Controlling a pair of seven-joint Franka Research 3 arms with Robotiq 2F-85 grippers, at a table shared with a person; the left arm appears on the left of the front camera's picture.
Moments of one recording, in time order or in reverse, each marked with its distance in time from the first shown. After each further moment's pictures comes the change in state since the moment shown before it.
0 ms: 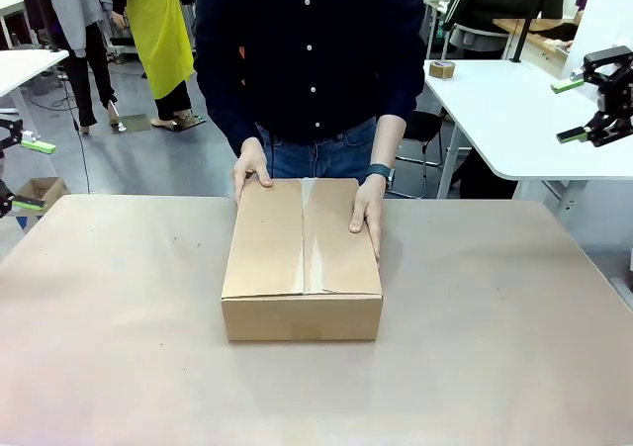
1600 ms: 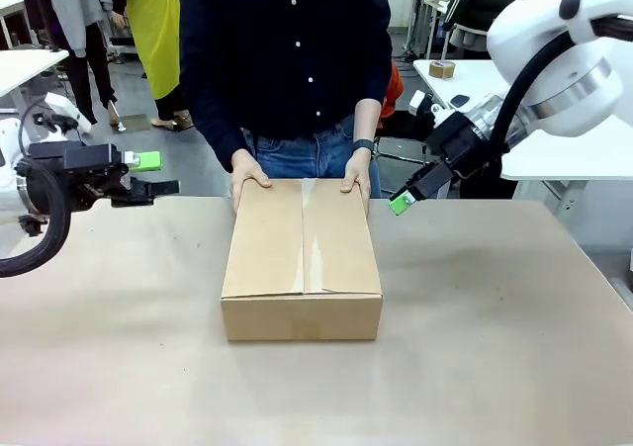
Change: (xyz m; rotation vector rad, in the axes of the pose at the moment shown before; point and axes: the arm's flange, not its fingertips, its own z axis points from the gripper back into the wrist) left arm -0.087 -0.032 -0.179 -0.492 -0.110 -0.924; right arm -0.066 0.040 -0.290 -0.066 0.422 1.127
